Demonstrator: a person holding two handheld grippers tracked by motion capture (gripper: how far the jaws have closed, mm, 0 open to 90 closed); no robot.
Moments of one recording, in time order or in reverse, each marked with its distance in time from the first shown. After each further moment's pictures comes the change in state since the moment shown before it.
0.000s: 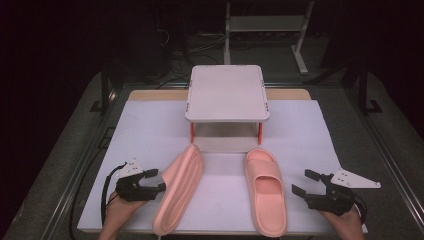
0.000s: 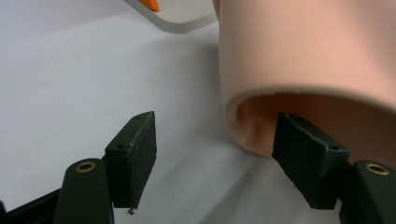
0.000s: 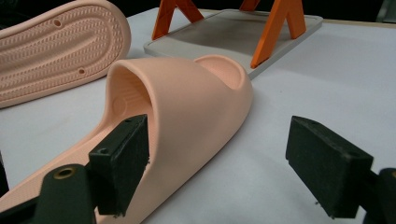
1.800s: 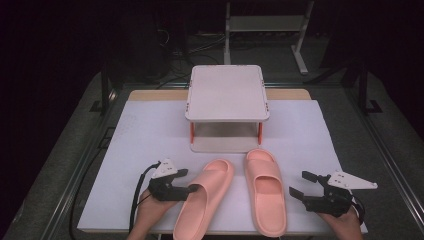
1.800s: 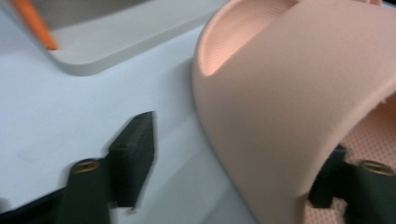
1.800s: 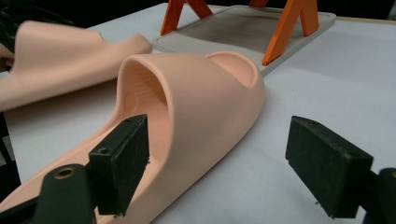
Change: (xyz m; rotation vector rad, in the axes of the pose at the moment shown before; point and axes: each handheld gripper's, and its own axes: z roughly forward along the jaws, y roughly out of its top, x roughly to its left) left arm -0.061 0.032 0.058 0.004 -0.052 0.069; right arm 0.006 0.000 0.002 0.016 0.022 -0.011
